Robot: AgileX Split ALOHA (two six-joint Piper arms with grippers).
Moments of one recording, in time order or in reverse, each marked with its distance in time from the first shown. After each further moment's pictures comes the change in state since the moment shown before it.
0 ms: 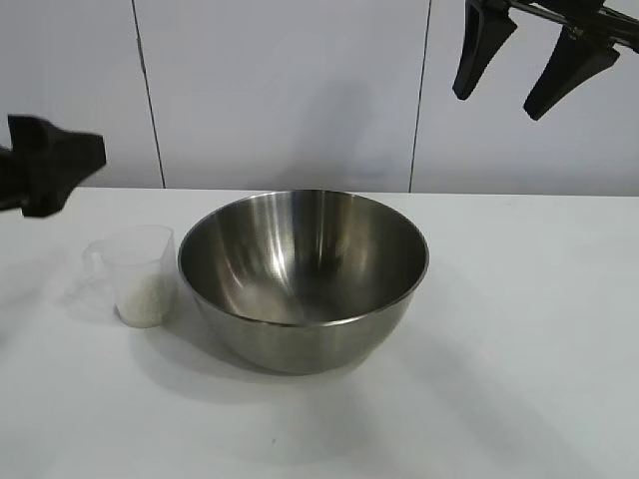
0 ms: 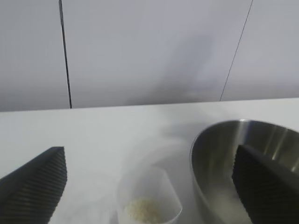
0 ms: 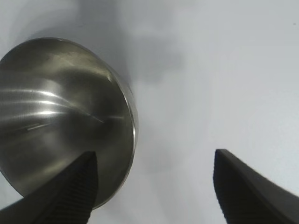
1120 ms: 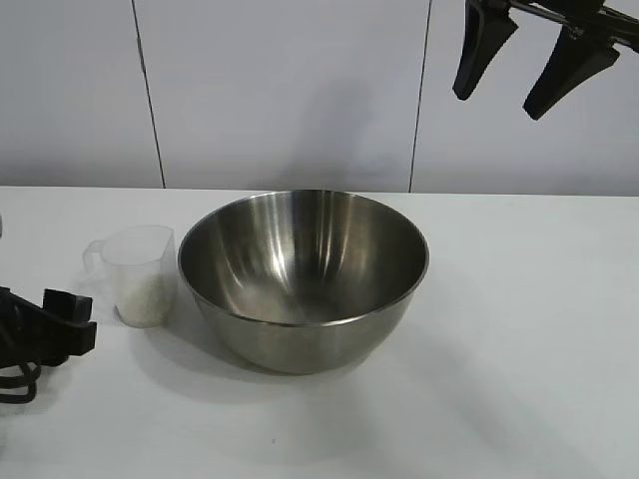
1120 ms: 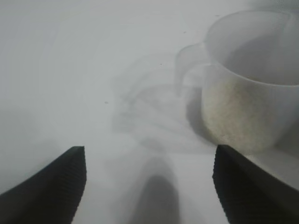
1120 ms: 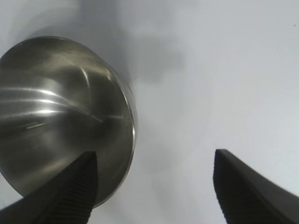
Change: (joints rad) left arm 0.012 0.502 -0.094 -0.185 -0.142 0.098; right arm 0.000 0.000 0.000 -0.001 -0.001 -0.012
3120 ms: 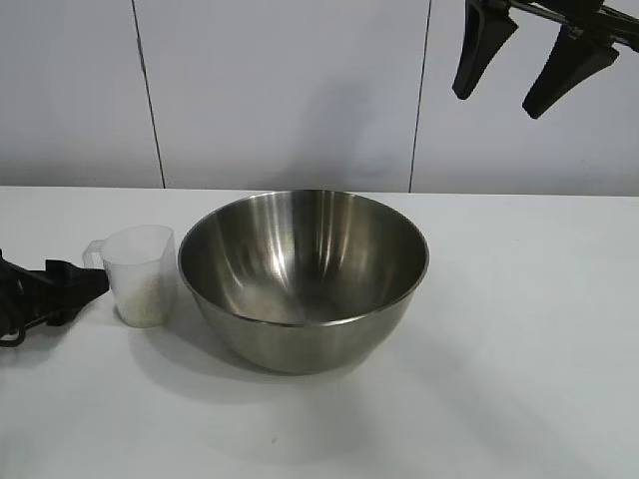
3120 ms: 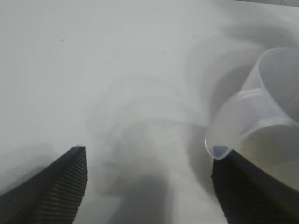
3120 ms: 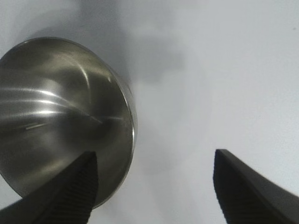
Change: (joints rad) left arm 0.402 0.125 -0.207 0.711 -0.003 -0.315; right arm 0.000 0.000 0.000 0.000 -0.004 -0.010
